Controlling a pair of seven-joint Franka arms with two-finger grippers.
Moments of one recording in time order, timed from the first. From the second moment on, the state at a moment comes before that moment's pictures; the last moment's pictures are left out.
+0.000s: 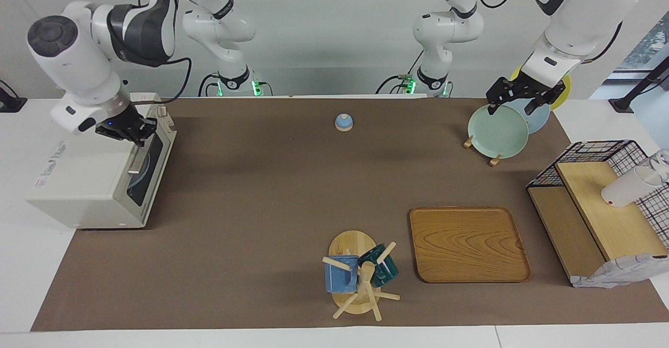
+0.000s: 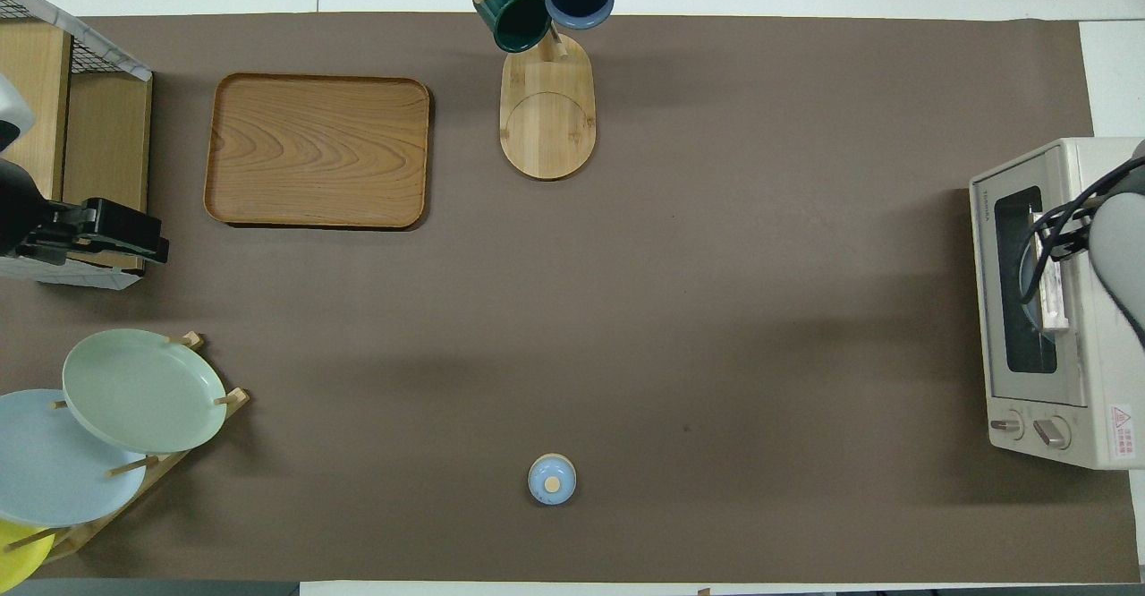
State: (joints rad) left arm 0.00 -0.02 -0.10 -1.60 -0.04 1.50 -0.02; right arm -0.06 0.09 -0.04 -1.61 -0.11 1.57 -0.22
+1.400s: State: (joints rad) left arm 0.00 -0.02 -0.10 -1.60 -0.04 1.50 -0.02; right arm 0.06 0.02 -0.10 -1.59 -0.07 1.48 -0.12
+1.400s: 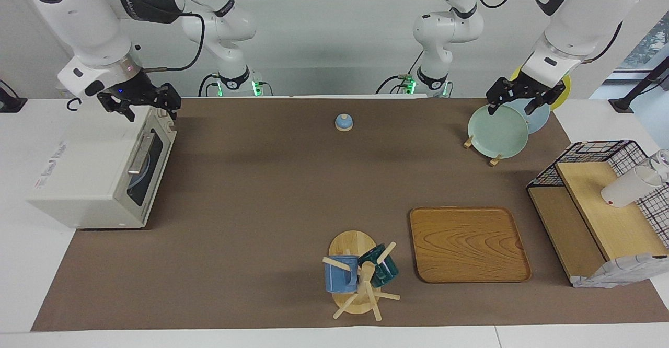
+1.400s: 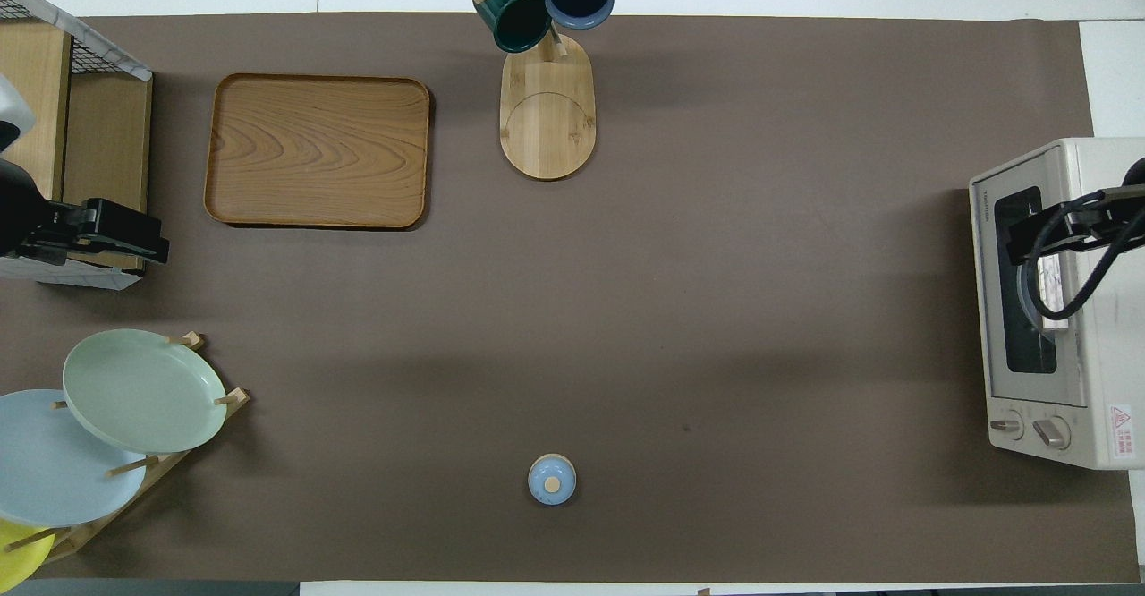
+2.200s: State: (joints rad) left arm 0.00 -0.02 -0.10 -1.60 -0.04 1.50 -0.02; right arm 0.06 0.02 -0.11 -1.58 -0.07 1.49 -0.08
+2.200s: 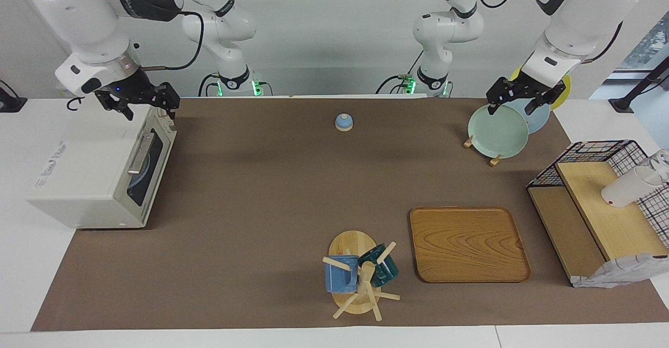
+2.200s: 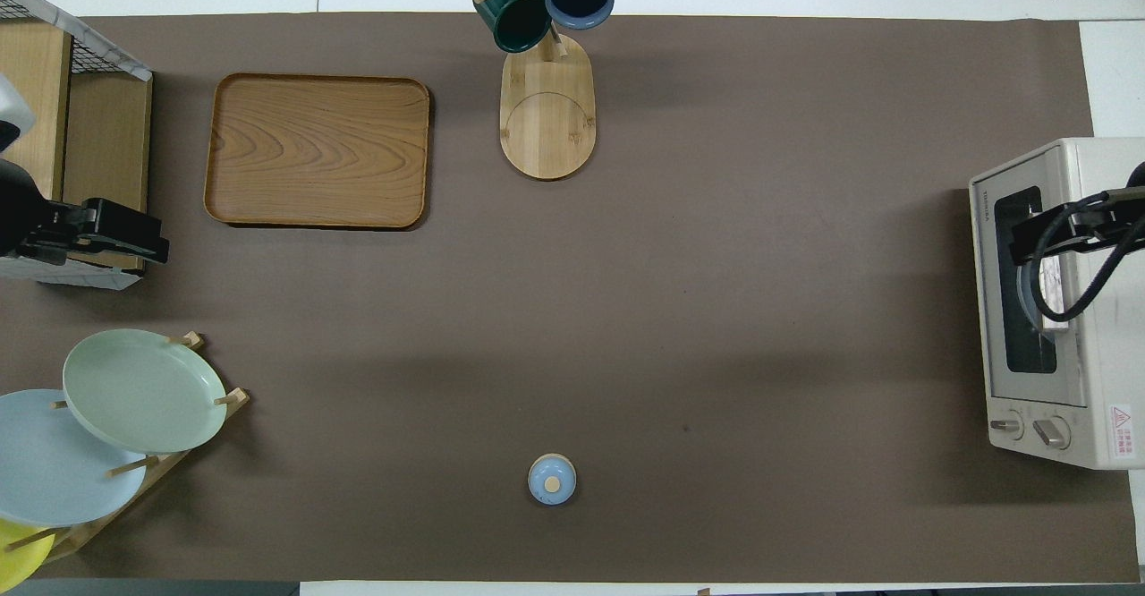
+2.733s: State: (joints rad) left arm 0.00 -0.02 -0.10 -1.60 -0.04 1.50 -0.02; right arm 0.06 0.02 -0.11 -1.58 -0.04 1.49 -0.07
